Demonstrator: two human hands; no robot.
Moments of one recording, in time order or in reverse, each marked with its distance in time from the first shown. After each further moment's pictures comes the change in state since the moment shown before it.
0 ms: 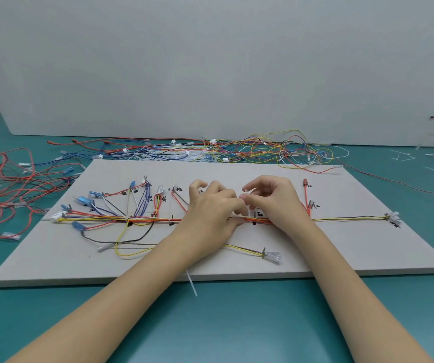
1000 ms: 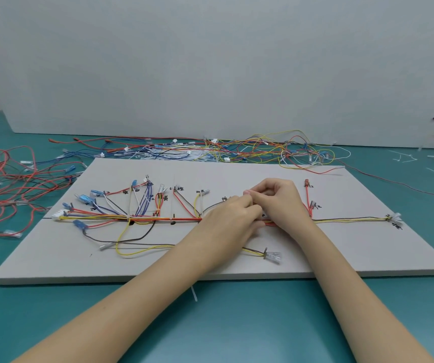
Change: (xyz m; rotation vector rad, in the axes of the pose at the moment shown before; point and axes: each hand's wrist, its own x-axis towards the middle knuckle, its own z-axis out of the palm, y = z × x) left_hand -0.001 0.024 -0.005 -0.190 -0.209 0.046; right_hand 0.001 0.004 0.002 0.045 0.052 0.075
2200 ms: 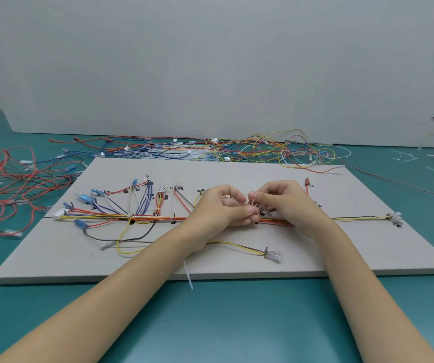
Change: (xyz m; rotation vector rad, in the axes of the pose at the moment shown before) left_hand 0.011 -0.021 0.001 -1.323 0.099 -0.482; right_hand -0.007 -0.013 -0.022 -0.001 -0.237 0.098
